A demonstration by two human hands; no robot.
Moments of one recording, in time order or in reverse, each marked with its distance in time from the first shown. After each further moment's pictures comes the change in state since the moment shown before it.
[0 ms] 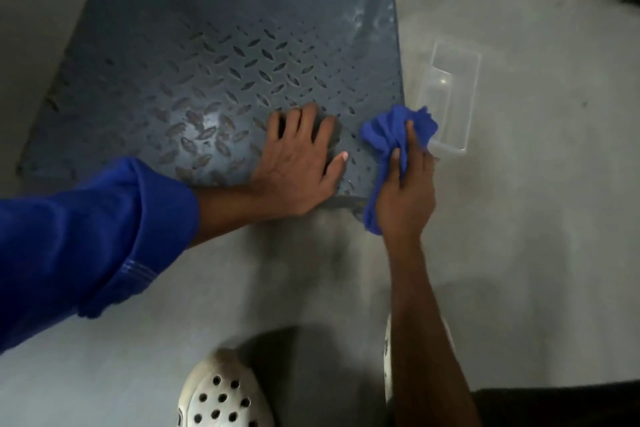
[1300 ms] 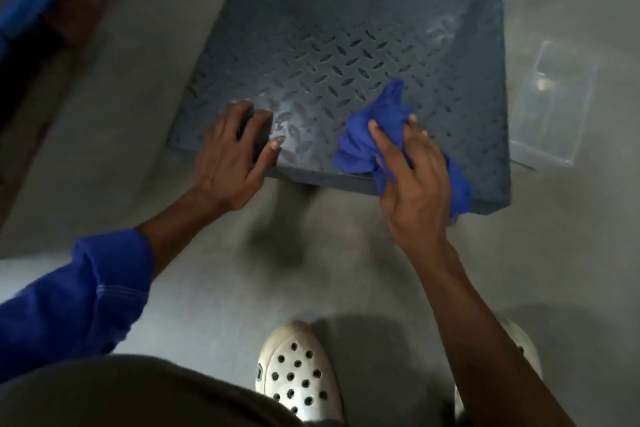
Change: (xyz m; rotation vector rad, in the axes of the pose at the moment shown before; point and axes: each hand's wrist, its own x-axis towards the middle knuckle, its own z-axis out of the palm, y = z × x) left_hand -0.130 -0.171 -0.037 -0.048 0.098 -0.290; right_hand -0.052 -0.067 0.046 -0.082 -0.050 -0.802
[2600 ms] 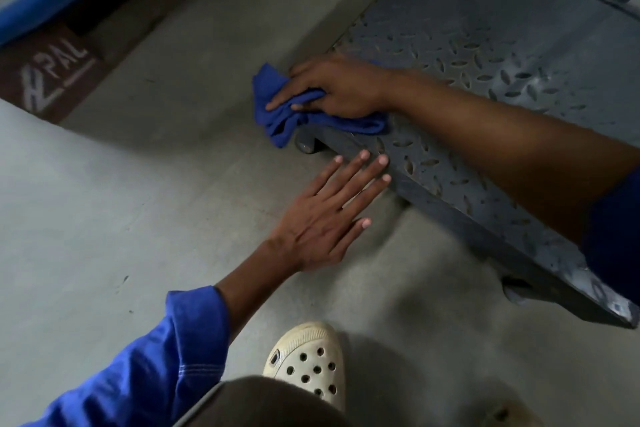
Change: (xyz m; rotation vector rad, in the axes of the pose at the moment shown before) left_hand -0.103 0.025 0.025 -0.047 -0.064 0.068; right_hand 0.184 -0.176 0.170 0.403 -1.197 -0.958
